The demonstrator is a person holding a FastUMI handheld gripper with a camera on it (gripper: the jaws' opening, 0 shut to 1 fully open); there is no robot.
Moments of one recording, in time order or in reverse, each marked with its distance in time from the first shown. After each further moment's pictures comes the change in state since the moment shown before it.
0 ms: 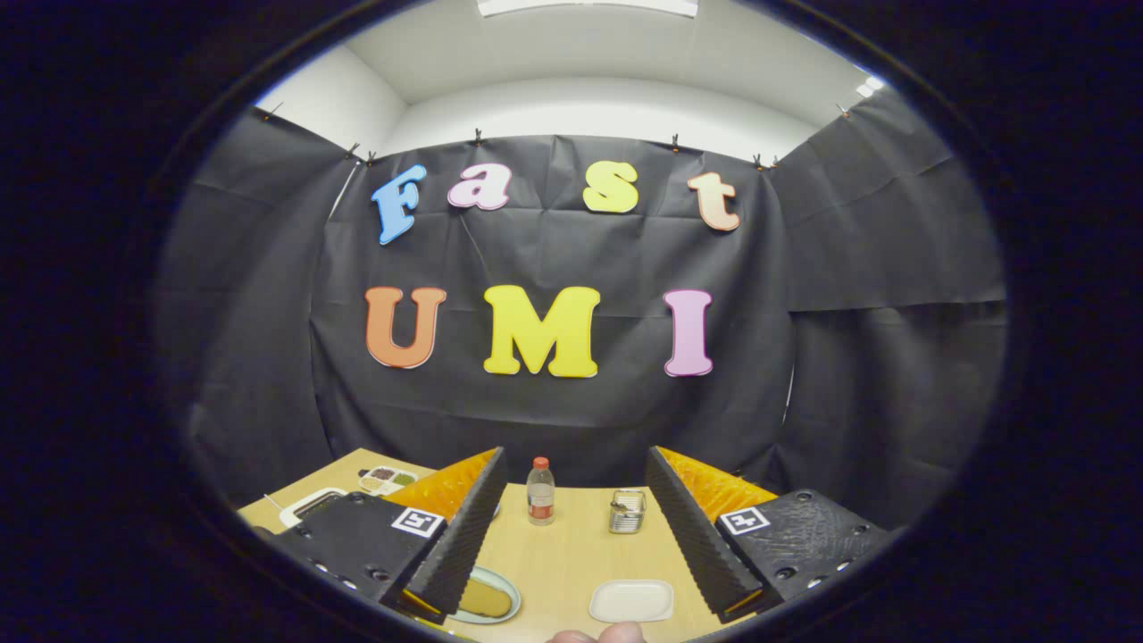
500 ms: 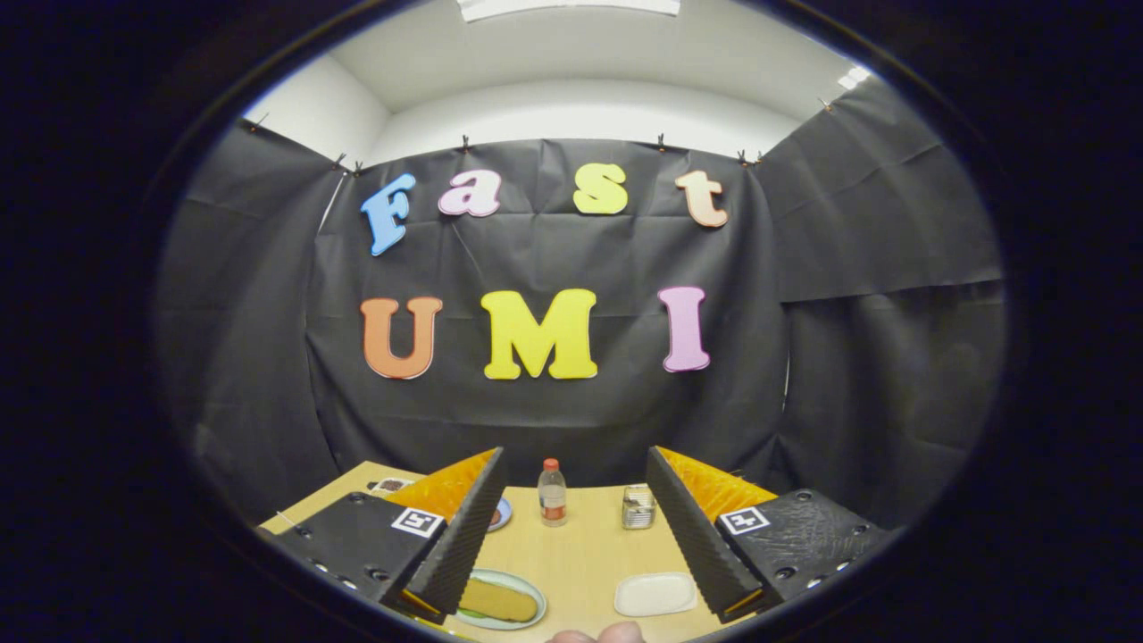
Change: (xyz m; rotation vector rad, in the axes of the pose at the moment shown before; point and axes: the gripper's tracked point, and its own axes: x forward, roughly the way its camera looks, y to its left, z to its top) arm -0.006 0.020 0.000 0.035 -0.013 -0.019
